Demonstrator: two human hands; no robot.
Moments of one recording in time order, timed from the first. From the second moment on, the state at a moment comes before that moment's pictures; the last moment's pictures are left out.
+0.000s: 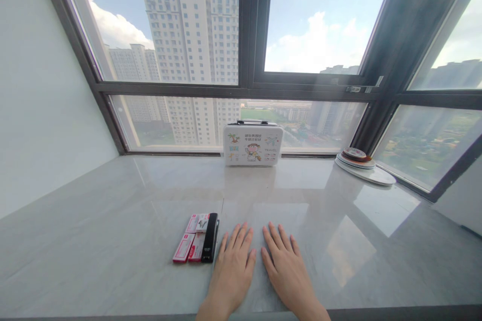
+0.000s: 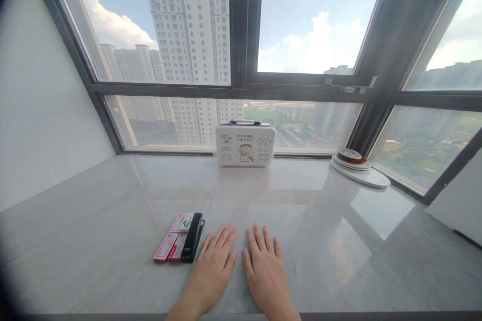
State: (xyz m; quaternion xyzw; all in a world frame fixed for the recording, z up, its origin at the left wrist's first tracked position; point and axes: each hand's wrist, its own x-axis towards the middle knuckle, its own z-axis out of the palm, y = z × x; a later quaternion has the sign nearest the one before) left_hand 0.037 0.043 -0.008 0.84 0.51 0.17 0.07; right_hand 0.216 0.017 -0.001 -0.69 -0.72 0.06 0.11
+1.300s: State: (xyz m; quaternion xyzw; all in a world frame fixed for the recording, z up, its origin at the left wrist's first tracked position) left_hand 0.038 0.042 -0.008 0.84 0.51 0.17 0.07; right_hand 0.216 0.017 -0.001 -0.69 -0.71 0.06 0.11
